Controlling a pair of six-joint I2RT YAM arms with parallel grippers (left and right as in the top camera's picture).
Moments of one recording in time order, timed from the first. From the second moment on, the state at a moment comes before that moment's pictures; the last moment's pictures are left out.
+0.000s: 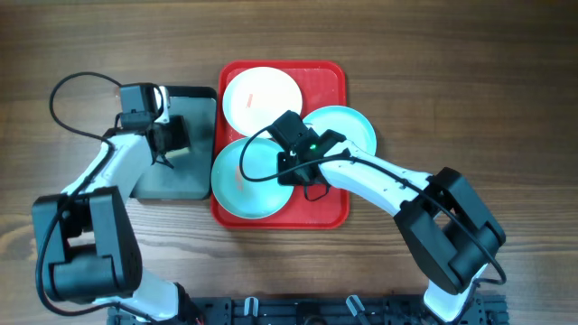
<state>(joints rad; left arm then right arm) 0.11 1.75 0.95 -0.31 0.03 -0.09 0.74 1.92 1.20 -0.57 -0.04 0.70</state>
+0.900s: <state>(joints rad) 0.11 1.78 0.95 -0.29 0.01 -0.08 0.74 1.92 1.20 -0.57 -0.04 0.69</state>
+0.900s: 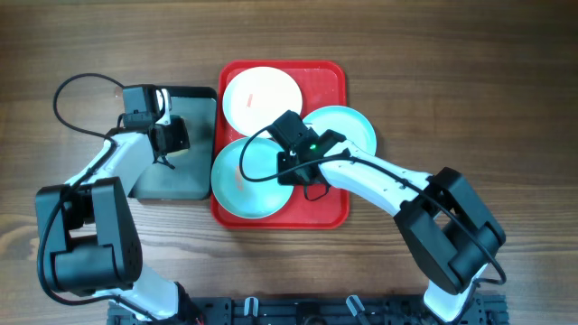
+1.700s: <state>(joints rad) 0.11 1.47 0.95 -0.50 0.03 -0.07 0.74 1.92 1.20 -0.56 -0.04 0.69</state>
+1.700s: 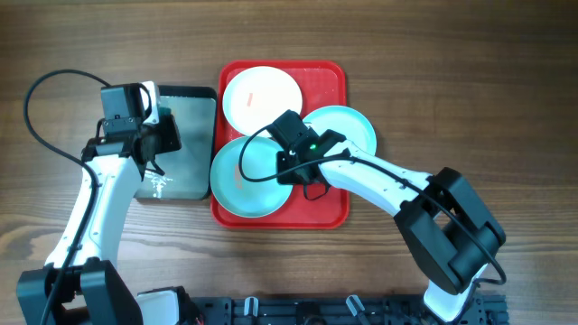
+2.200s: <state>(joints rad) 0.11 1.47 0.95 -0.53 0.16 -0.05 0.74 1.92 1.20 -0.56 -0.04 0.68</state>
